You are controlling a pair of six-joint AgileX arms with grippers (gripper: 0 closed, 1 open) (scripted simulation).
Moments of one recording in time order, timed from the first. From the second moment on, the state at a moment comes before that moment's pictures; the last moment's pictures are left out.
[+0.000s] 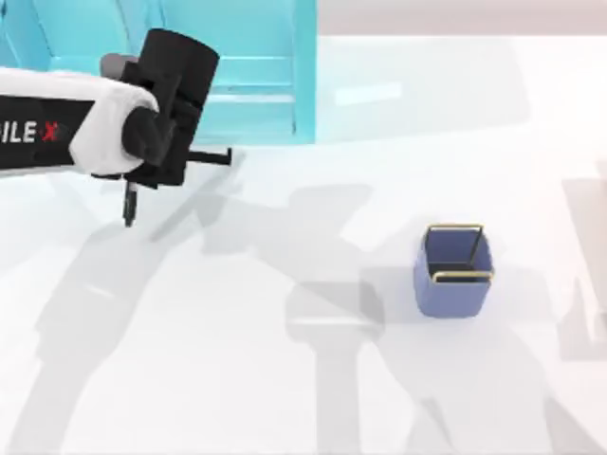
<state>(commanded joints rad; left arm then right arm) -0.41 1.96 1.22 -0.26 -0.53 -0.22 0.00 0.00 0.00 0.00 0.00 0.00</state>
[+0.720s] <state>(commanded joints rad) -1.21 2.35 1.77 0.29 -1.56 -0.18 0.00 0.00 0.00 0.00 0.00 0.00</state>
